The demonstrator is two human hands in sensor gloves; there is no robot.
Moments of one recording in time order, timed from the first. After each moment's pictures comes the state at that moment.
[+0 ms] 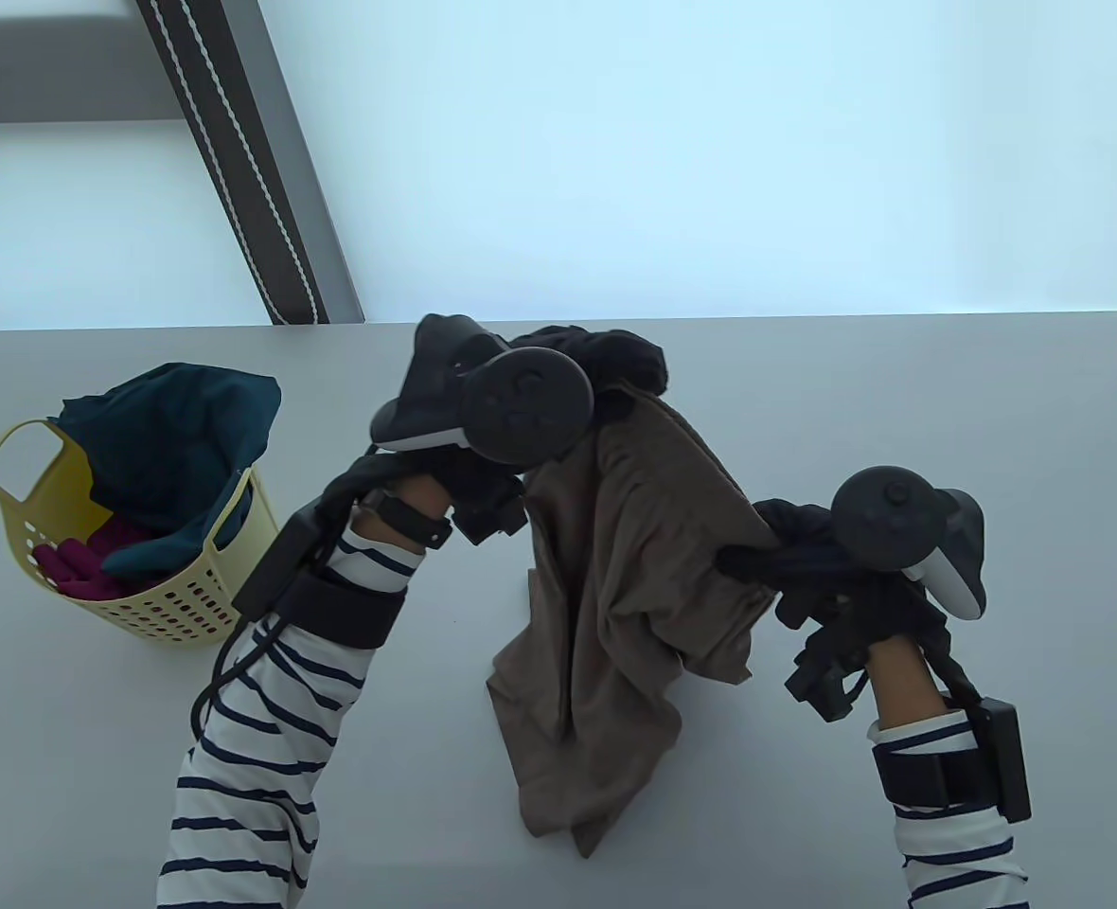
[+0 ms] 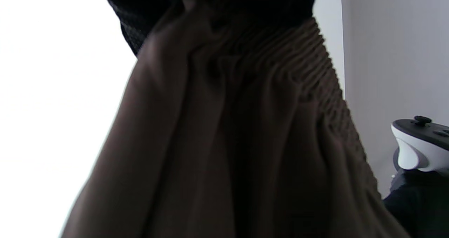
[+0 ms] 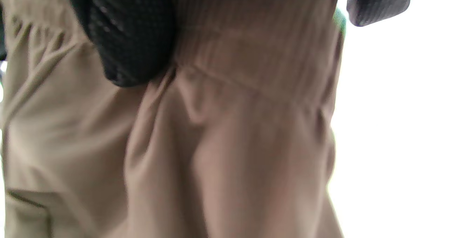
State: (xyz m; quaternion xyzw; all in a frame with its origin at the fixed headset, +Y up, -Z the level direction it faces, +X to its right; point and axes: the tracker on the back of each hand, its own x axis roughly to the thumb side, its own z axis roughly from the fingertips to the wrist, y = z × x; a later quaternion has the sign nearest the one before) left_hand -0.091 -0.429 -0.340 0.16 -0.40 0.10 0.90; right_hand 0.208 -0.581 -0.314 0.11 -0.01 0.92 0.37
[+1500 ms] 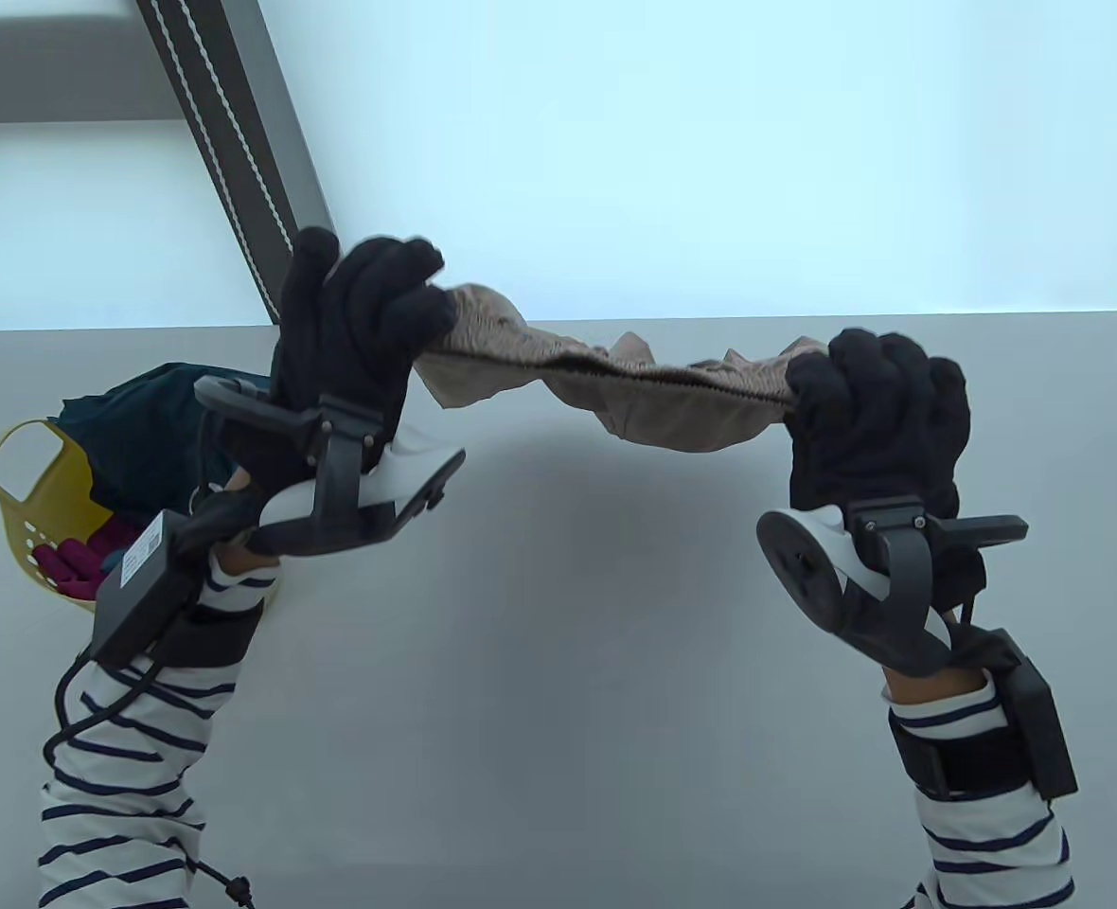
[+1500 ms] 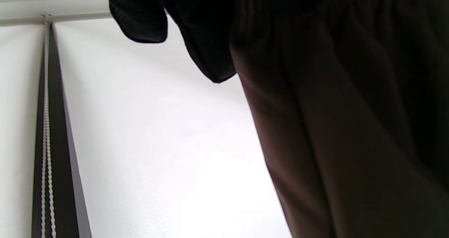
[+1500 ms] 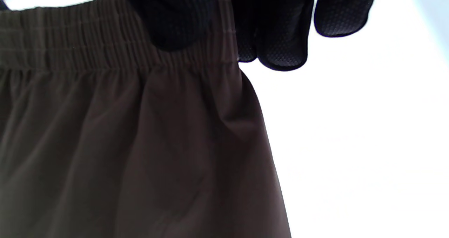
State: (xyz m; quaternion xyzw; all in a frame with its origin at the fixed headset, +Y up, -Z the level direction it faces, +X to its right) left_hand -0.160 -0.483 -0.298 0.44 -0.23 -0.24 0.83; right_hand 0.146 -0.492 -0.250 0.08 -0.38 0.92 -0.08
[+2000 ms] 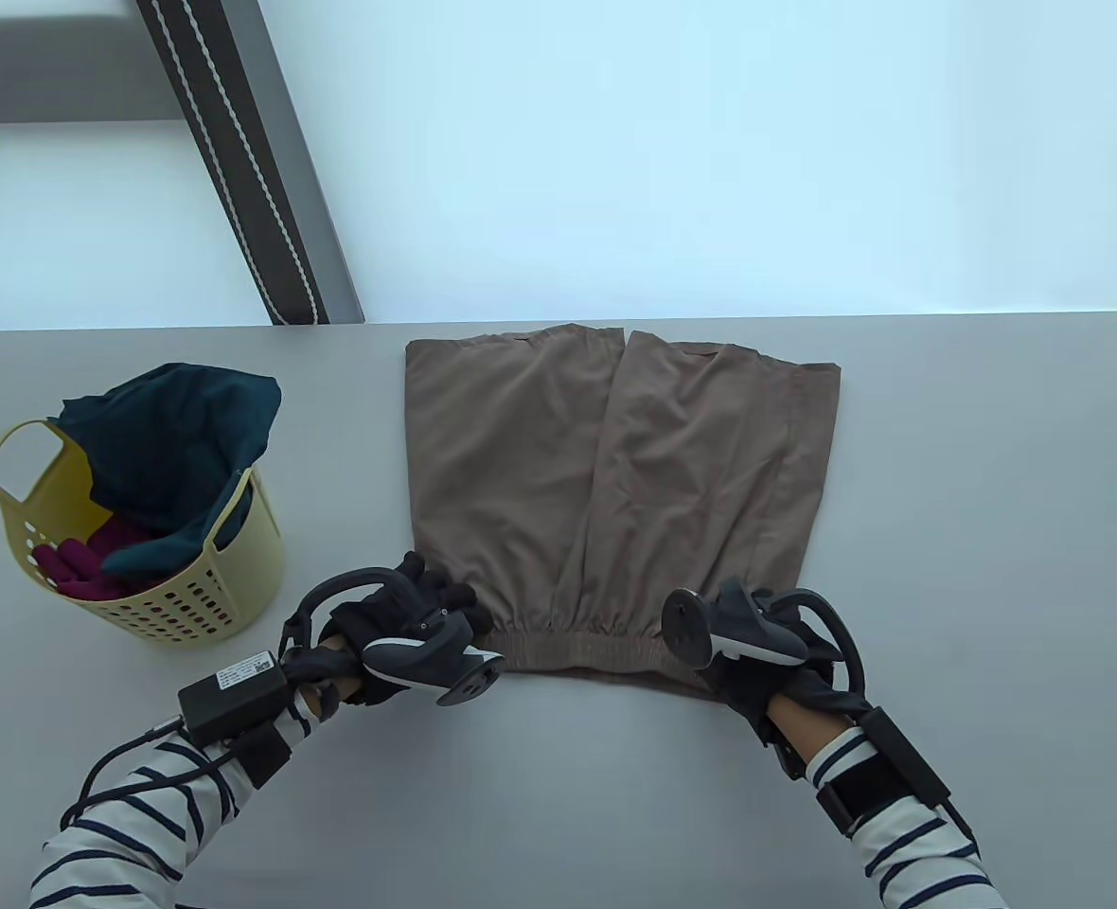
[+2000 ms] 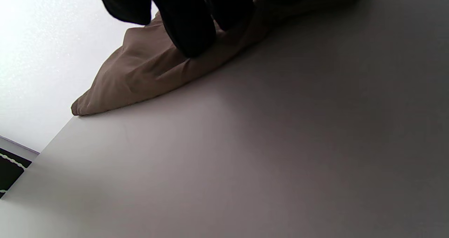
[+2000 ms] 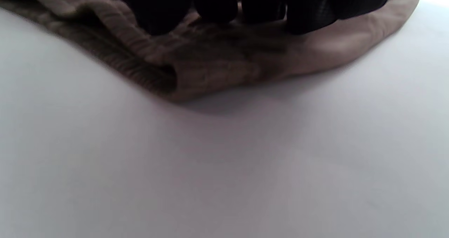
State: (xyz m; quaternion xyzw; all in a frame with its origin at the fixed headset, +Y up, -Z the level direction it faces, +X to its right) left_hand -0.153 -0.747 -0.305 -0.11 -0.37 -0.36 0.85; right_hand 0.130 -0.749 -0.307 0.14 0.24 0.95 -0.10
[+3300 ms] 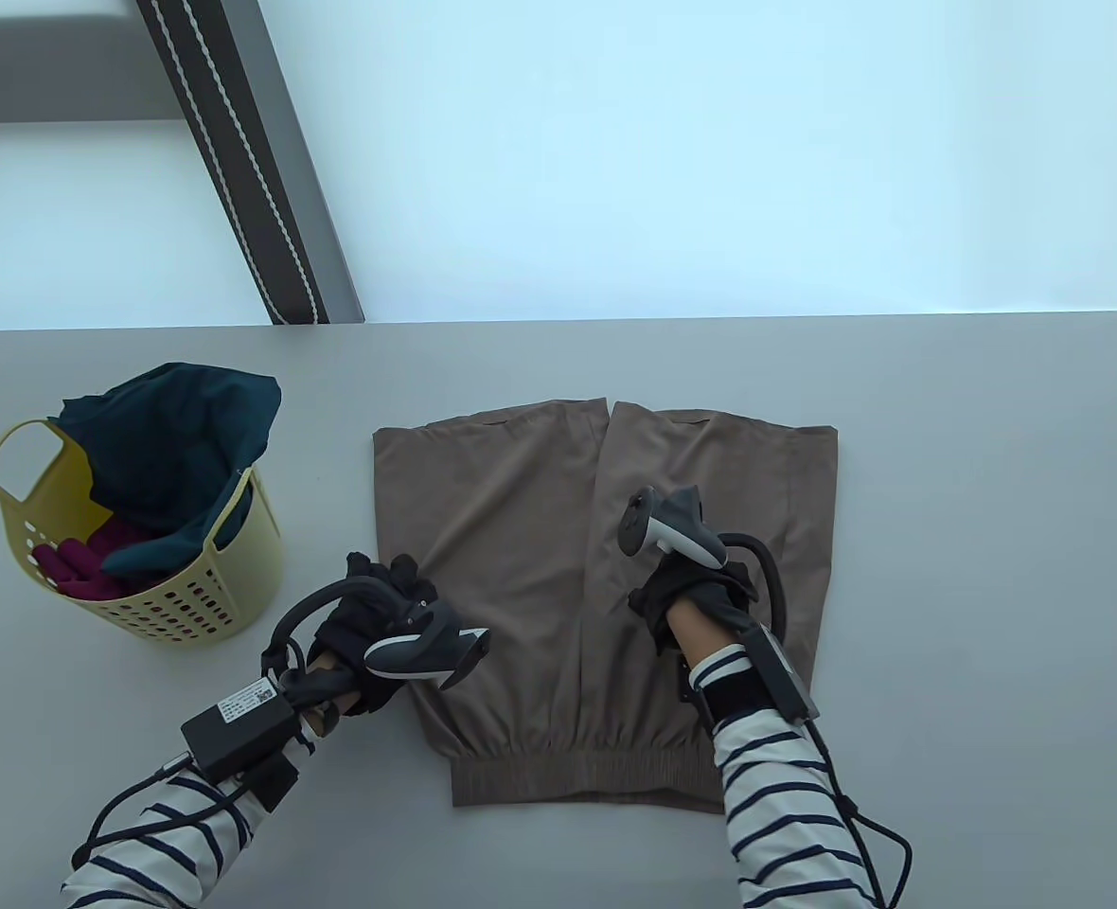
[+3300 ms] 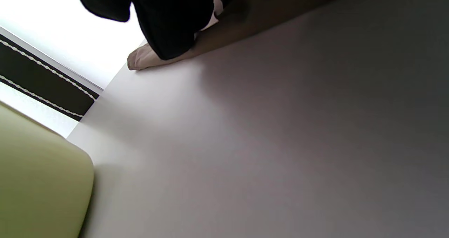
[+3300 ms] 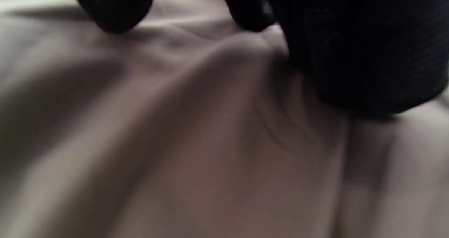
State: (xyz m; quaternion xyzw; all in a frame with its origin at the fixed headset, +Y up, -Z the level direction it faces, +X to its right) left_hand -0.171 -0.765 -0.310 -0.12 -0.23 -0.40 0.88; right_hand 0.091 -0.754 -0.395 -0.10 0.32 0.94 -0.03
